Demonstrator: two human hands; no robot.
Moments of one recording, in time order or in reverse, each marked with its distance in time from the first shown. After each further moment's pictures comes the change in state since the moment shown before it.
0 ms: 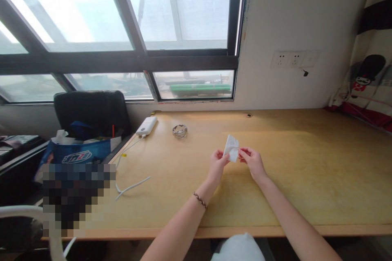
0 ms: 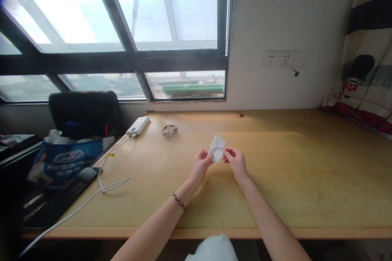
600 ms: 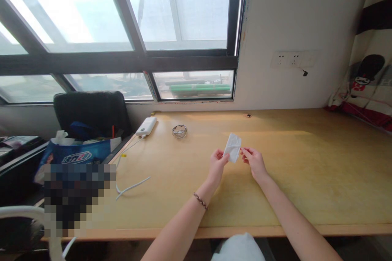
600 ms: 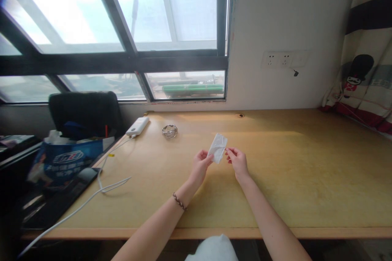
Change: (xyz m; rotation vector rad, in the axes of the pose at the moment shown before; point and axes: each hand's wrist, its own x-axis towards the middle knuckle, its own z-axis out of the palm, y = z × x) left_hand -0.001 -0.001 -0.001 0.060 -0.017 0.045; right_hand 0.003 -0.003 -0.004 0.011 0.107 0.063
